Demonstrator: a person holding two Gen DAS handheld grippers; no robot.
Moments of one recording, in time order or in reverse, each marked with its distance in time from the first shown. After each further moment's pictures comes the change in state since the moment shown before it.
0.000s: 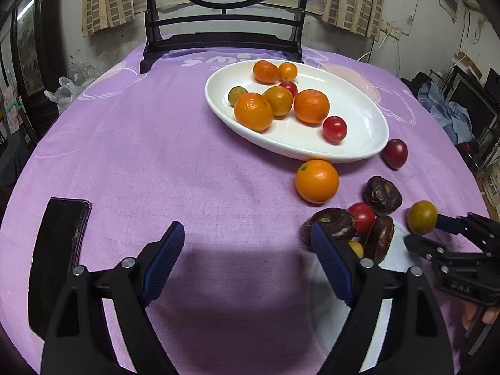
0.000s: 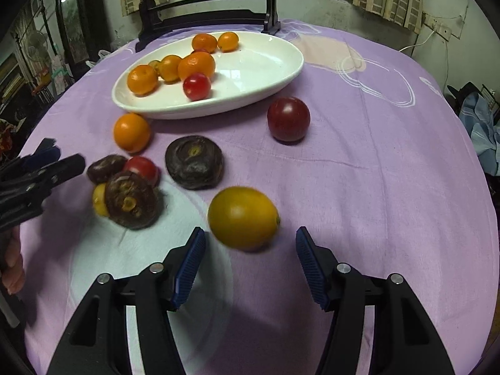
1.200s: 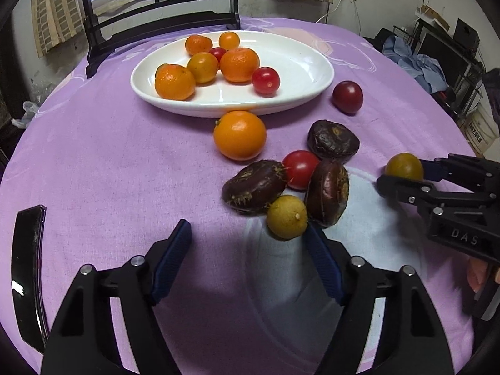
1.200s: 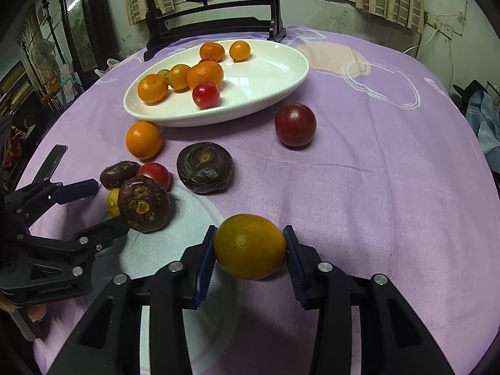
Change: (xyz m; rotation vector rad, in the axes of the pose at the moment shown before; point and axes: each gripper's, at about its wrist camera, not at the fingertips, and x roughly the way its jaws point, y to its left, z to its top) left arm 0.014 -0.053 -0.024 0.199 0.082 -0.075; right arm -0.010 -0.002 -0.005 0.009 -0.030 0.063
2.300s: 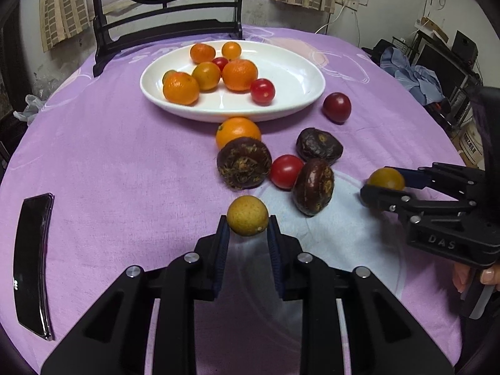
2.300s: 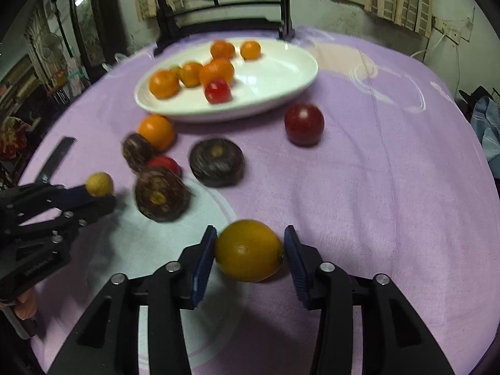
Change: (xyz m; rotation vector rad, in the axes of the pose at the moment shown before) left arm -0.024 0.002 -0.007 -0.049 -0.020 -0.033; right arm 0.000 0.006 -0.004 -0.037 0.022 0.009
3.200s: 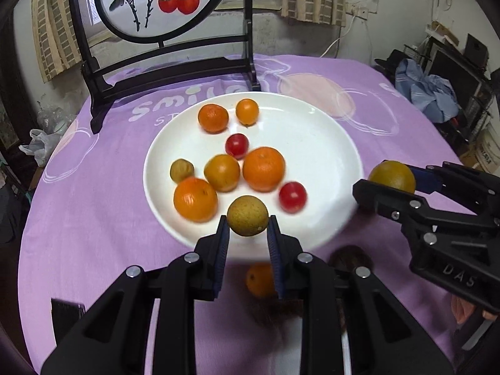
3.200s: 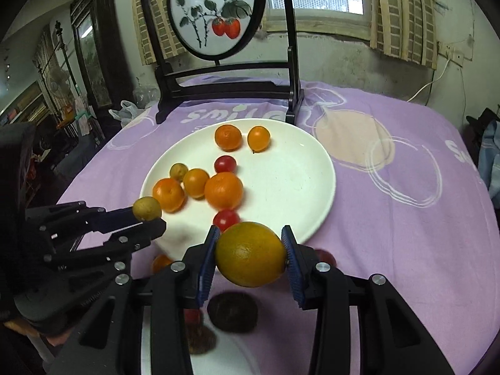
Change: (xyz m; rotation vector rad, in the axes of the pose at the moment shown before) left arm 0.024 0.014 0.121 0.040 -0.046 0.085; right arm -0.003 -0.004 0.118 0.050 -0.178 0.070
